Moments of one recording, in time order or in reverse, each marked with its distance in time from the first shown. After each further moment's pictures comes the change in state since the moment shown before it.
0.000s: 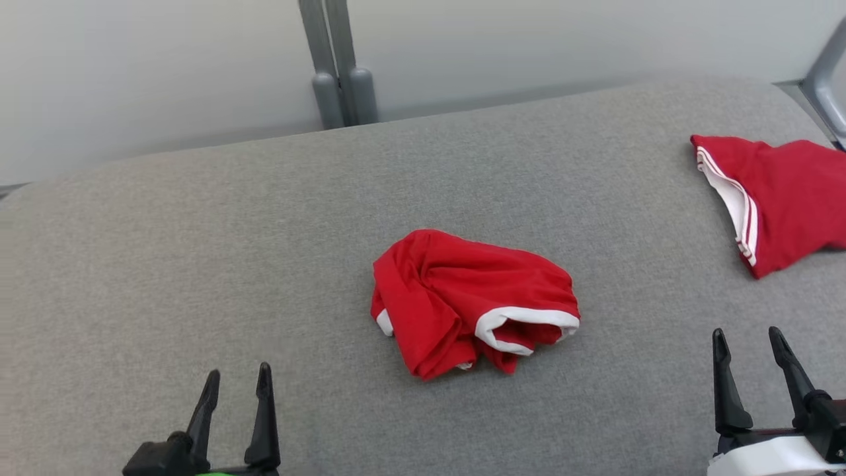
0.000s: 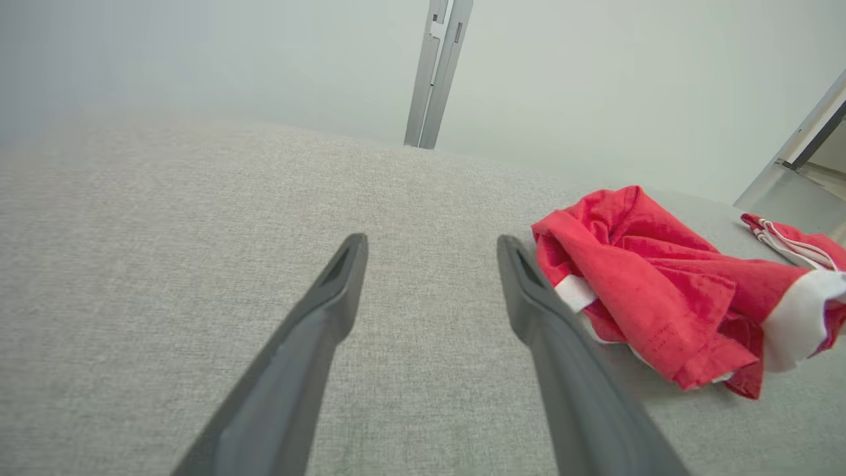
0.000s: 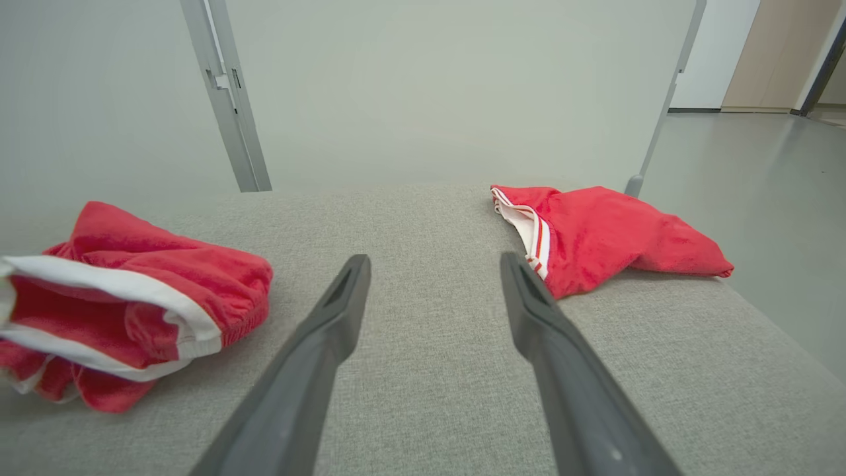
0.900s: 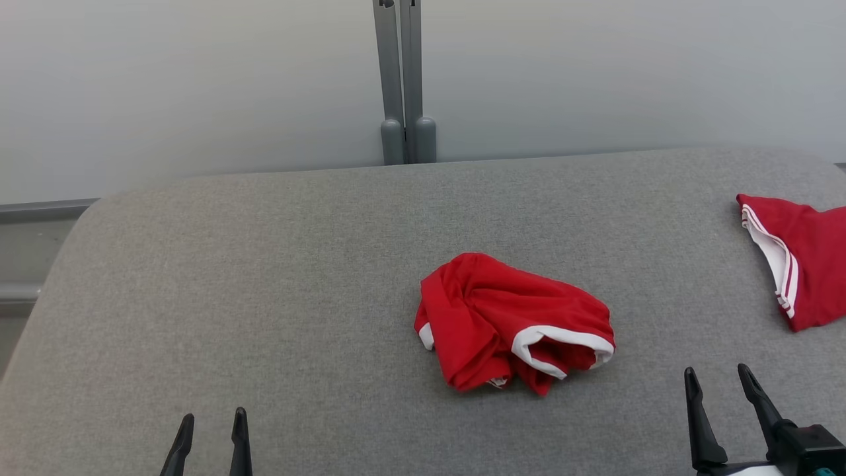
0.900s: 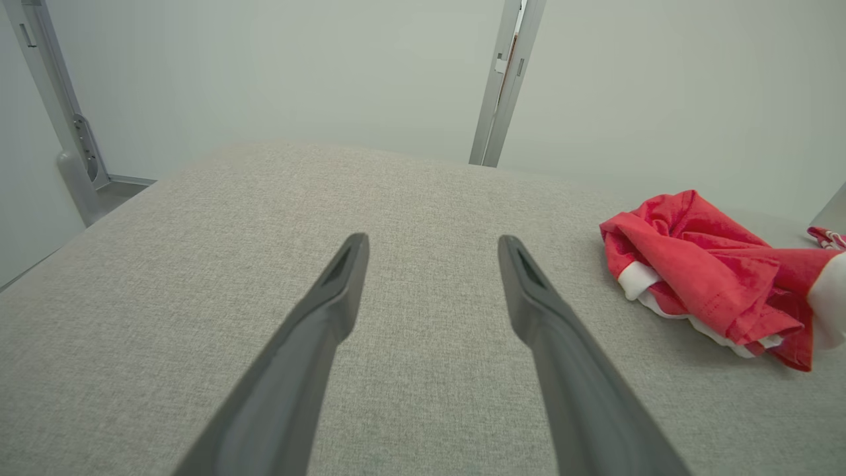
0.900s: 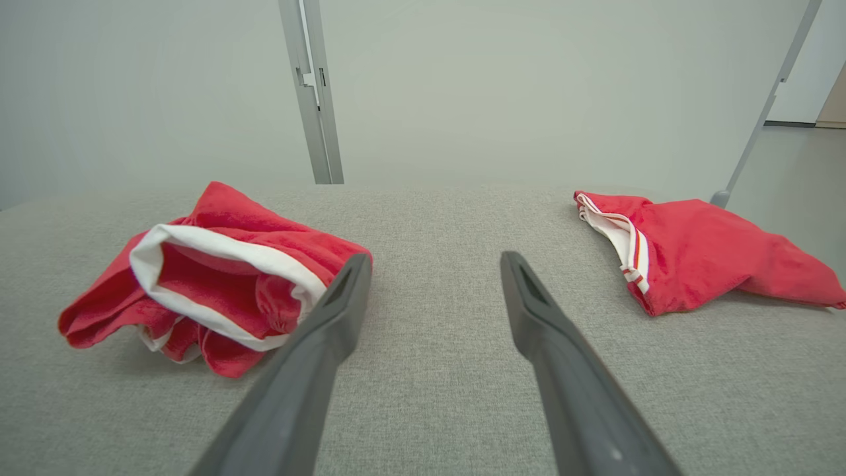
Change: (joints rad) left arm 0.142 -0.023 0.134 -0.043 0.114 -0.095 0.000; right arm 0.060 0.013 0.050 0.040 -0.017 0.000 0.000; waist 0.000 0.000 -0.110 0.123
